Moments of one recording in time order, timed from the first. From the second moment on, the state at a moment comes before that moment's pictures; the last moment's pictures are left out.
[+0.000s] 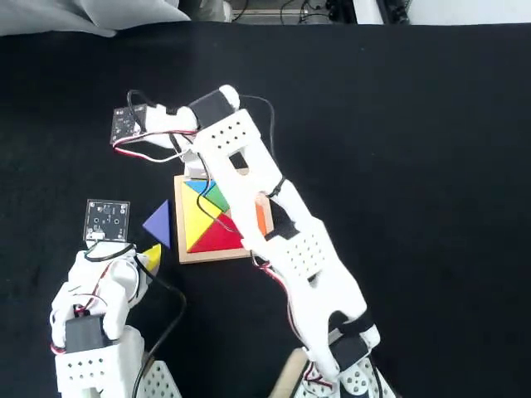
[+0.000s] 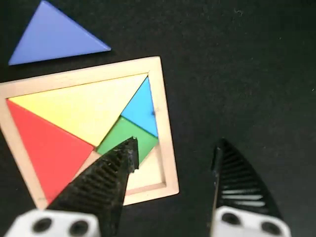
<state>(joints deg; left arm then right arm) -14.6 -103.5 96.3 63.1 -15.2 -33.6 51.6 -65.4 99.1 53.7</state>
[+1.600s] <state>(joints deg) -14.6 -103.5 96.3 63.1 -15.2 -1.6 -49.1 8.8 87.7 21.1</state>
